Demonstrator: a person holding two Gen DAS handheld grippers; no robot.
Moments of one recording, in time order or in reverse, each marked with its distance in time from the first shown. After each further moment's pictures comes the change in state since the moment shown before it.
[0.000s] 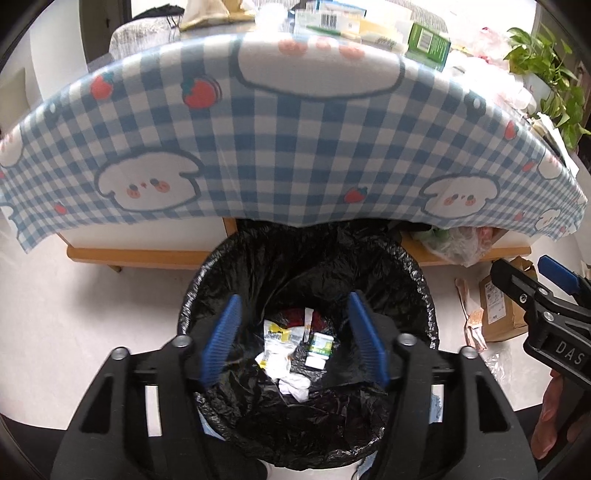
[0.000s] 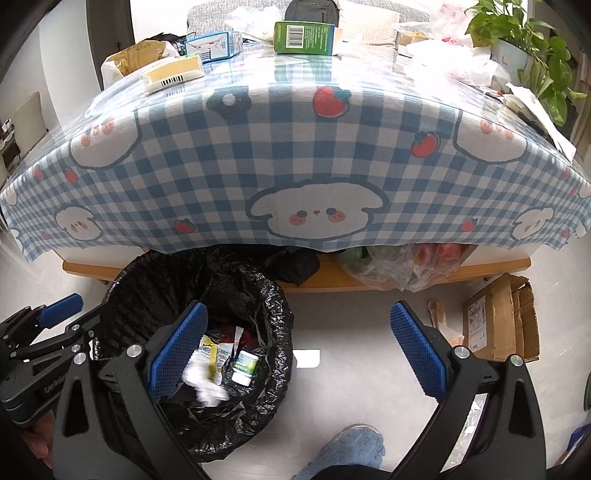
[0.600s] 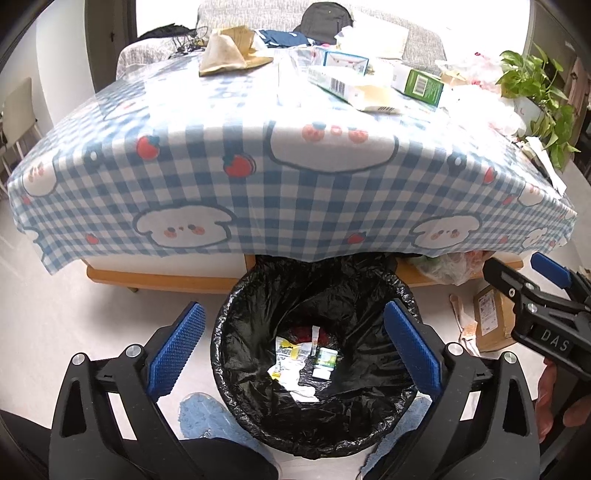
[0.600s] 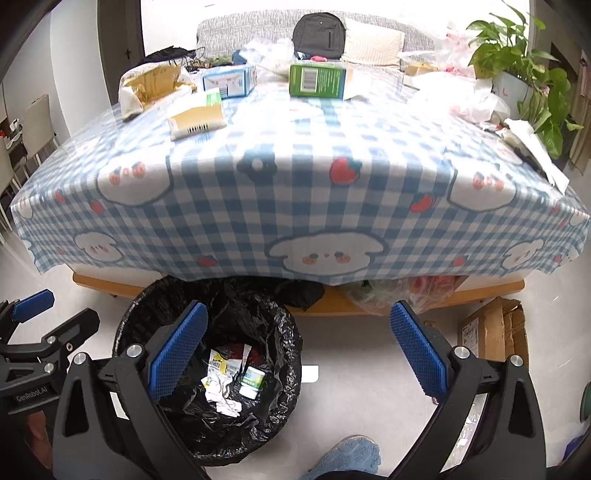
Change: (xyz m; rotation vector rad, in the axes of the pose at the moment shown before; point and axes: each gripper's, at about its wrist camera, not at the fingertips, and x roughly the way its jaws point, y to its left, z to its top) left arm -0.053 0.017 0.022 0.009 -0.059 -0.006; right arm -0.037 0.012 0.028 -0.023 -0.065 0.000
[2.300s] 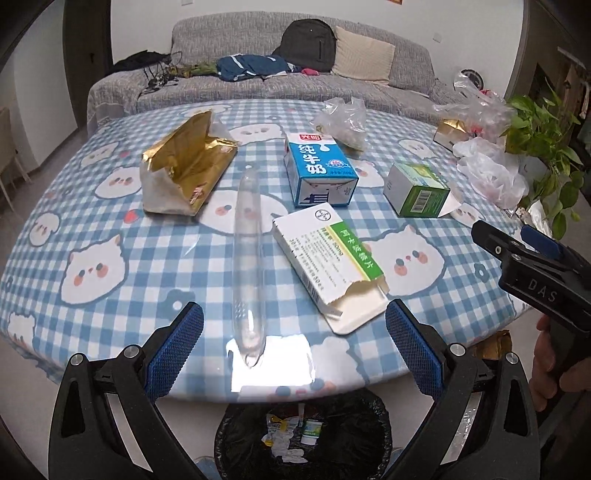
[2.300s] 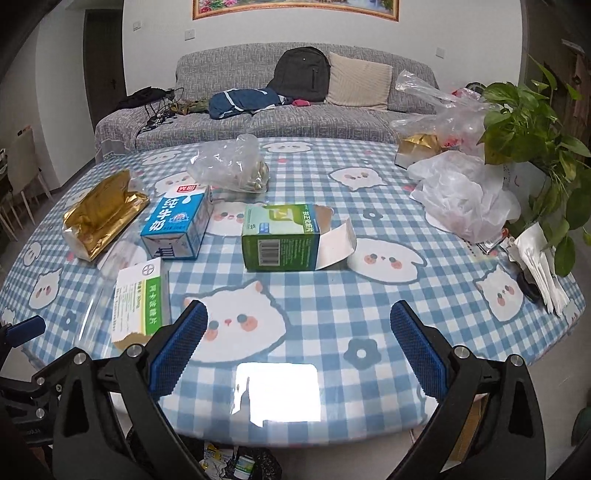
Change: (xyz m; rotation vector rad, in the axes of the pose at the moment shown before) left arm 0.020 -0.026 0.194 0.042 -0.033 -0.043; right arm 0.034 -0.034 0.201 0.028 -0.105 -0.045
